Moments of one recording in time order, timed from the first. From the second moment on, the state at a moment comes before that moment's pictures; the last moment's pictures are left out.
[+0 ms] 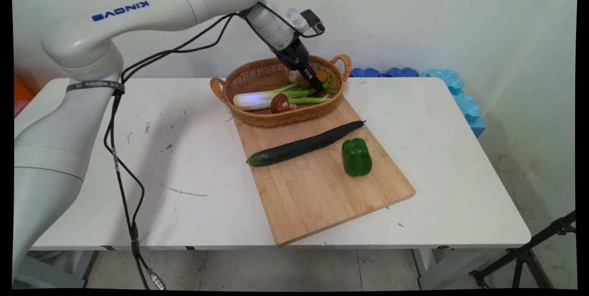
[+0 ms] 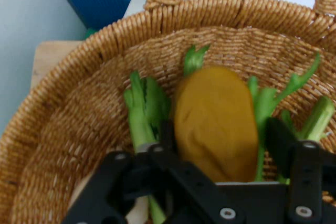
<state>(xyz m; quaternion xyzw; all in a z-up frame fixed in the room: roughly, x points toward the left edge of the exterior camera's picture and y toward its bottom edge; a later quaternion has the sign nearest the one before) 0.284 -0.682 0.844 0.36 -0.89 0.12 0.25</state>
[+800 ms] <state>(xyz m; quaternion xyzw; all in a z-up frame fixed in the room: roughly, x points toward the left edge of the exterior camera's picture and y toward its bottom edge) 0.270 -0.671 0.885 0.34 -0.89 0.14 0.26</state>
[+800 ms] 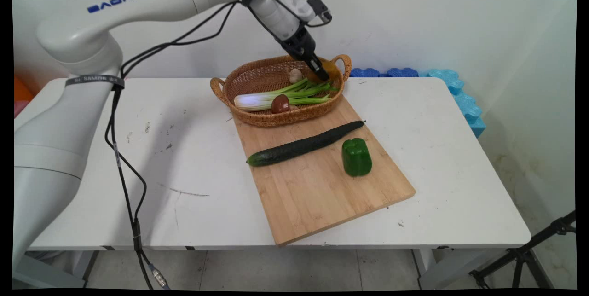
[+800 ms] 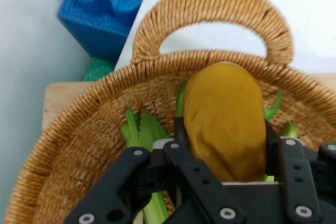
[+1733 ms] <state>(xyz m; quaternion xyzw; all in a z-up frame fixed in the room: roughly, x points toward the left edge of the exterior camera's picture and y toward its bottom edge) 0.250 -0.526 1.003 0.44 -0.85 0.08 0.28</state>
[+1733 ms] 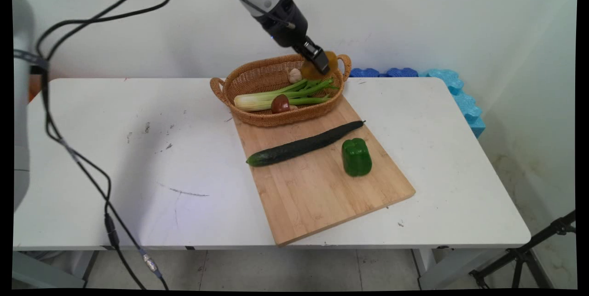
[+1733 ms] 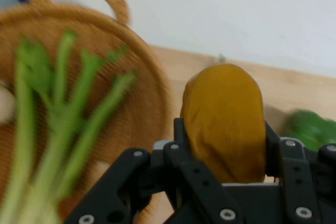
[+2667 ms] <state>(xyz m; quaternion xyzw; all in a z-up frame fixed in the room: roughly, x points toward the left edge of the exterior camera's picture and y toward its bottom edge) 0.231 -0.395 0.931 0.44 -0.86 0.05 0.25</state>
